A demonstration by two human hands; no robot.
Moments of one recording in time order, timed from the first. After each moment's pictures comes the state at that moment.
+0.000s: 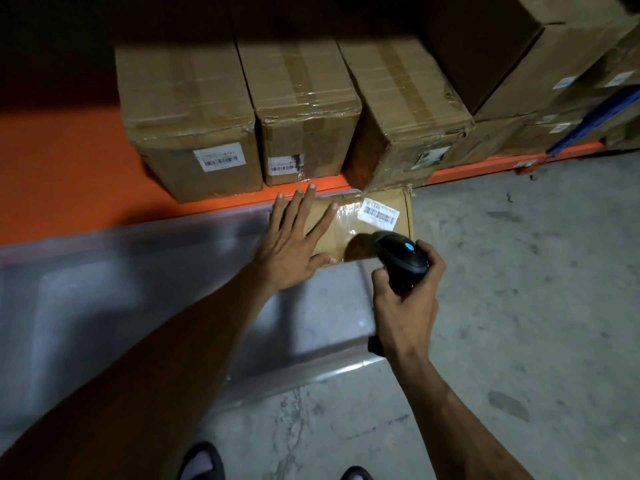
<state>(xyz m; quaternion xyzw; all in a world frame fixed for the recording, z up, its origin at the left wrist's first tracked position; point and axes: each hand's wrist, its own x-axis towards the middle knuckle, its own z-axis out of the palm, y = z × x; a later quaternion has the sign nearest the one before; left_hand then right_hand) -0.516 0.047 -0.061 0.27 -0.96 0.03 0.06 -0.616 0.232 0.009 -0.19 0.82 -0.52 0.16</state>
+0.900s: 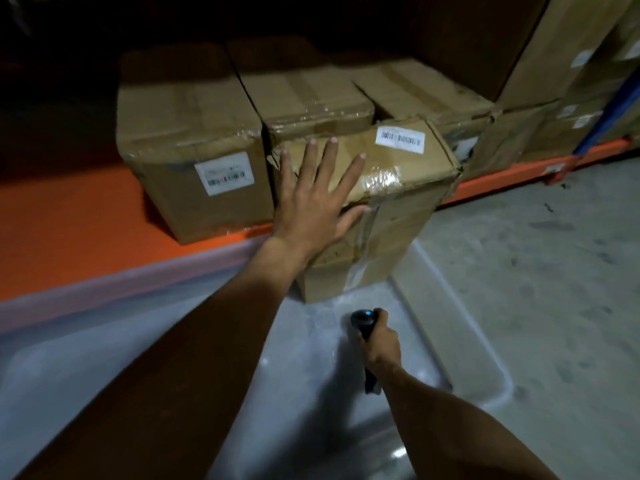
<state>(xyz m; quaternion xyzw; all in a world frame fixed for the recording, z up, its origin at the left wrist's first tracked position) -0.540 -0.004 -0.107 0.29 -0.92 0.16 0.19 -0.619 0.173 -0.337 -0.22 0.88 -0.26 0.32</state>
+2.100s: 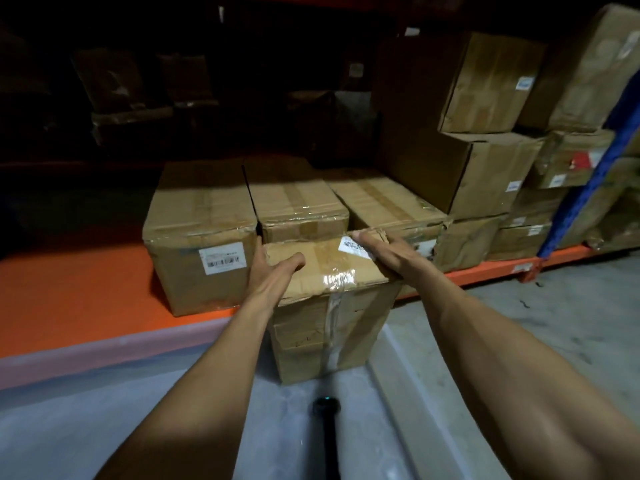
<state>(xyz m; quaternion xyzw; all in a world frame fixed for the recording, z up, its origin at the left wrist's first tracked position) -0.543 0.001 -0.074 0.47 -0.59 -0.52 0.40 -0.778 0.080 -0.034 -0.37 0.81 -0.36 0.29</state>
